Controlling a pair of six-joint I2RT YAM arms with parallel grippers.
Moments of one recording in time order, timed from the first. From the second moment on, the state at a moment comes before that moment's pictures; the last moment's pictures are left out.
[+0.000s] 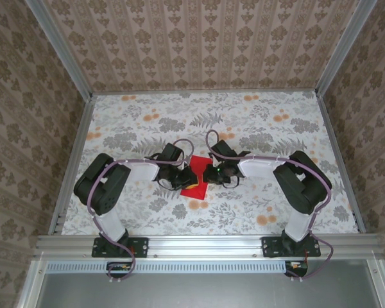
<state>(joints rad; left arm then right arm) -0.65 1.75 0.79 -0.12 0.61 -0.85 0.64 1.78 0.96 -0.28 -0.30 0.71</state>
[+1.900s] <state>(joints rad) -0.60 1.71 0.77 -0.07 0.49 -0.73 0.64 1.90 1.10 -0.38 -0.33 0.48</state>
